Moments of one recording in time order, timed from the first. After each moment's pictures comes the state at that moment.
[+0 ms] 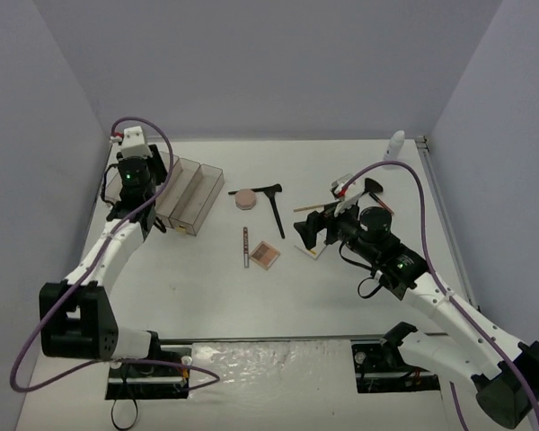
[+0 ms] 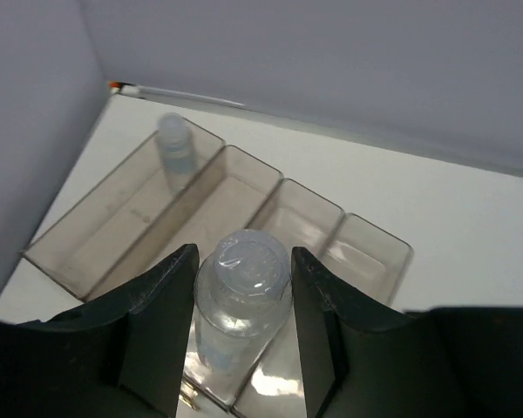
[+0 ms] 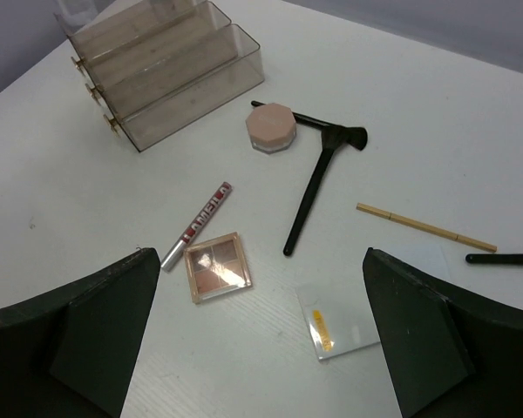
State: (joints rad) left arm -0.10 1.32 0.97 0.18 -0.23 -0.14; right arm 0.61 0.92 0.71 -0.01 -0.07 0.12
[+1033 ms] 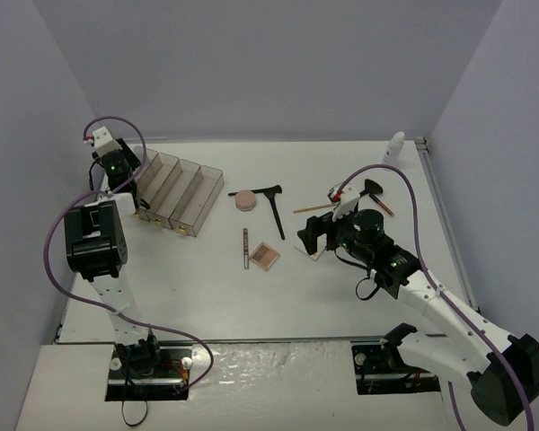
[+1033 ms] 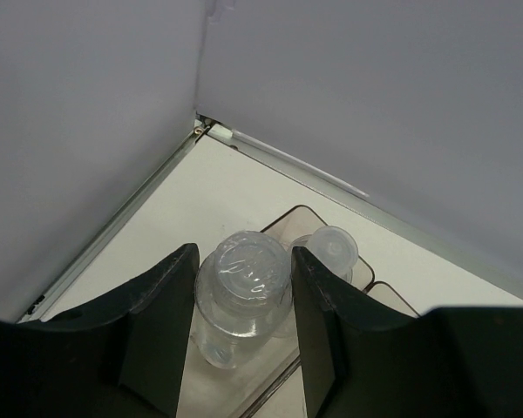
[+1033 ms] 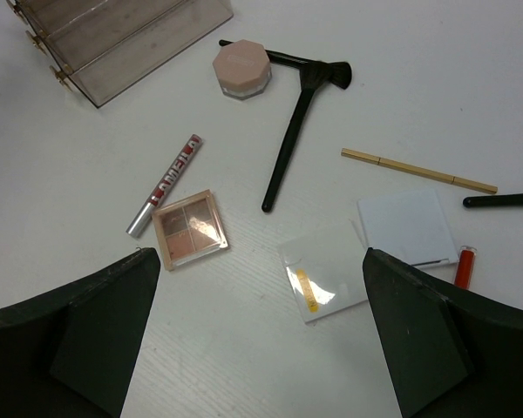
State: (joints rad) left arm 0.20 2.02 1.25 0.69 -0.21 -0.26; right arm 0.56 0.96 0.65 -0.04 -0.06 0.13
